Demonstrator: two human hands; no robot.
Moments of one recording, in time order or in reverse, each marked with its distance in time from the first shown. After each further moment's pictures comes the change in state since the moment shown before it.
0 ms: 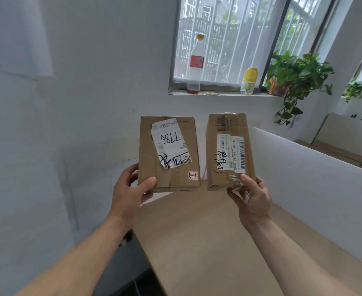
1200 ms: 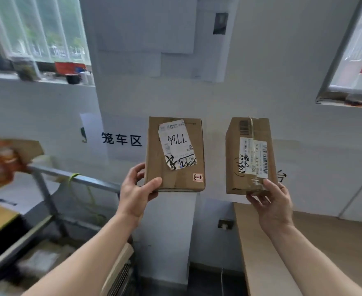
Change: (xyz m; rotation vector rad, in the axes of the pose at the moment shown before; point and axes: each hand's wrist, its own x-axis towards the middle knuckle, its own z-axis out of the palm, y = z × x) left_hand -0.239 0.093 -0.126 0.179 0.750 0.229; right_hand -0.111 0.081 0.098 0.037 -0.579 0.413
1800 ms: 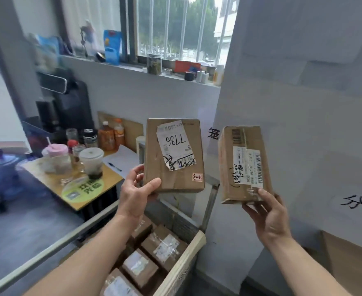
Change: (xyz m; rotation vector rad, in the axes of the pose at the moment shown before) left_hand -0.070 0.078 -0.287 -0.050 0.341 0.029; right_hand -0.155 0.166 0.196 -0.099 -0.341 0.228
